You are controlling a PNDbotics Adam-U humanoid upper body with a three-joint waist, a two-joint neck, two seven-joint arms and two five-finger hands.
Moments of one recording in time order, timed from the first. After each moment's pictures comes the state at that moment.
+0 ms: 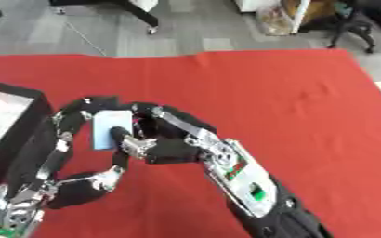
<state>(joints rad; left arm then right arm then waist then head) -0.32 0.22 -0.47 -1.90 -0.78 -0.15 0.08 -0.46 -0.19 0.46 -1.77 -0.14 0.09 0.33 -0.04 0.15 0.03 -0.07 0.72</state>
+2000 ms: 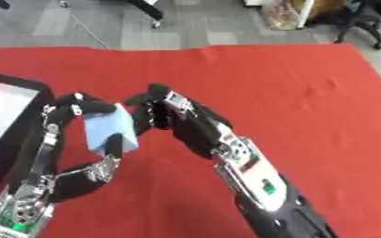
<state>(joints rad) -0.28 0.20 -0.46 -1.89 -0.63 -0.21 0.28 -0.44 -0.16 0.38 -1.73 -0.37 0.03 0.29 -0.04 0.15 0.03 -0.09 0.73</state>
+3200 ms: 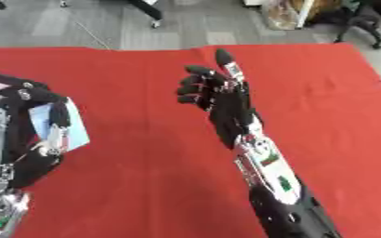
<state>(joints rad) -0.25 0.28 -0.29 -1.97 -0.48 -0.13 0.42 -0.38 -0.13 0.22 -1.68 -0.44 -0.01 -0.01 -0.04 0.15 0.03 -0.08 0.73</state>
